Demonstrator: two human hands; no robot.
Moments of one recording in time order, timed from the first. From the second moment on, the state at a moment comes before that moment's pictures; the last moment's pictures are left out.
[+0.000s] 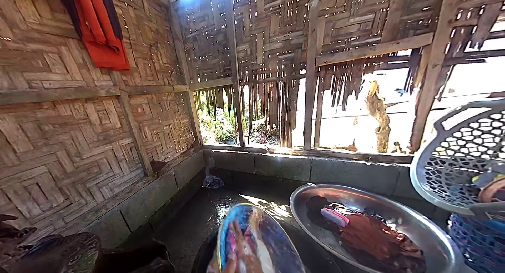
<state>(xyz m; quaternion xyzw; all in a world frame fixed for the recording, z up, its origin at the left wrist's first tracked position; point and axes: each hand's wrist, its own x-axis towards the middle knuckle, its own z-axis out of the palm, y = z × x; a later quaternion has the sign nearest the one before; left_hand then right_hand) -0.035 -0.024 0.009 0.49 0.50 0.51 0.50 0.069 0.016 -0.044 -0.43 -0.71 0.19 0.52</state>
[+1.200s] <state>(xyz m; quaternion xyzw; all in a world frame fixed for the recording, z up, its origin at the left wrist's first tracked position) -0.047 0.056 -0.047 0.30 0.63 0.48 0.53 0.196 0.062 0.000 -0.55 -0.39 0.34 0.66</state>
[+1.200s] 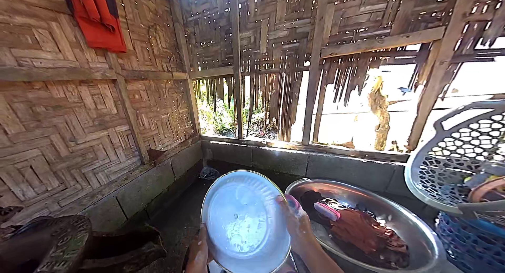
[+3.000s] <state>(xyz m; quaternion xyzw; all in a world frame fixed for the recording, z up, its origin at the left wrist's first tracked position) -0.028 0.003 0.009 0.69 0.45 0.38 0.44 0.220 0.053 0.004 -0.59 -0.55 0.17 0.57</state>
